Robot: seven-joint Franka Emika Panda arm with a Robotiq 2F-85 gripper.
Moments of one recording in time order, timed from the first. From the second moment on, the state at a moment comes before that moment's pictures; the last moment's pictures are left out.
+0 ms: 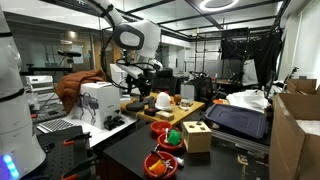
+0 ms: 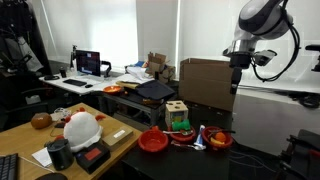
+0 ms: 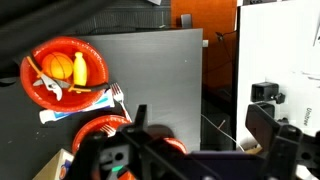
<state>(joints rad) 0.11 -0.08 -0.21 -2.47 0.38 2.22 -0.68</state>
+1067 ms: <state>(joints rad) 0.00 0.36 -0.02 -2.33 0.12 2.60 -0.64</state>
